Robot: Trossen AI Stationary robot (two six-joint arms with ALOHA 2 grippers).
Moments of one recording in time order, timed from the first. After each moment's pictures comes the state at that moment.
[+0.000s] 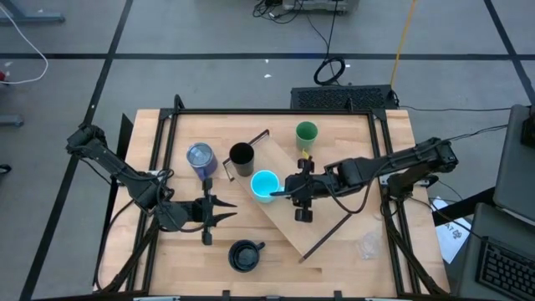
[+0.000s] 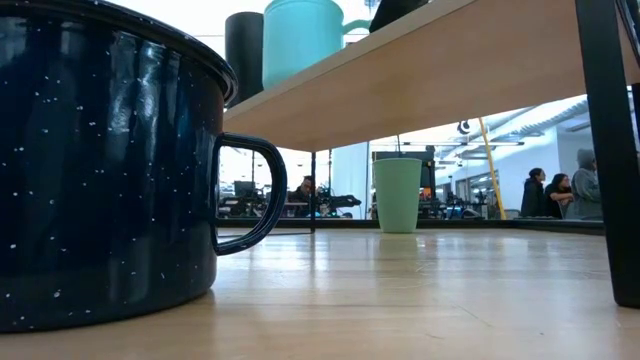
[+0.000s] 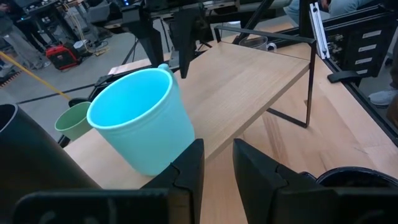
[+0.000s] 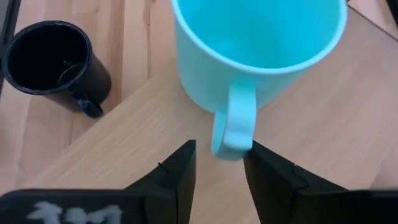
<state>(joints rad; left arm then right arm) -0.63 1.17 0.85 -0.13 -0.68 -0.04 0.25 1.57 1.42 -0.78 0.23 0.24</state>
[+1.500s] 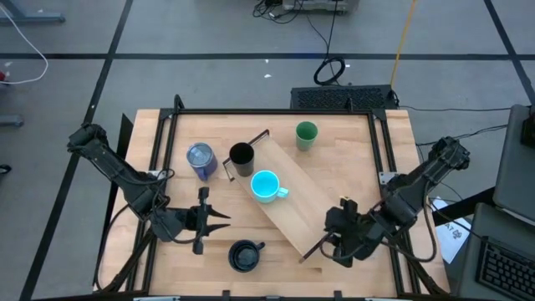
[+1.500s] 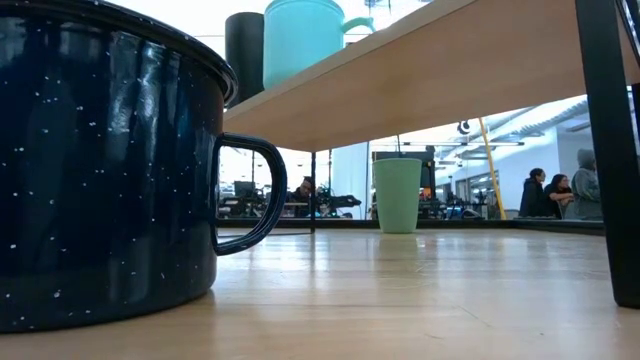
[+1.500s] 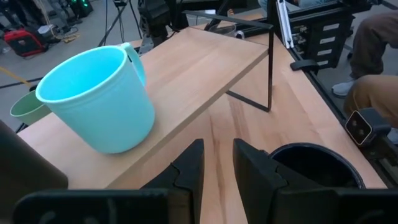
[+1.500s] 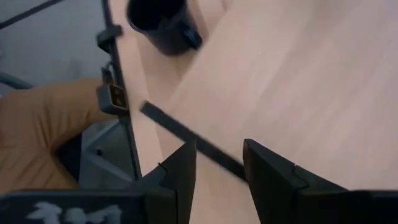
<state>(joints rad) -0.73 1.17 0.85 -0.21 -0.65 -0.16 0.71 1.45 1.42 -1.02 0.30 0.99</state>
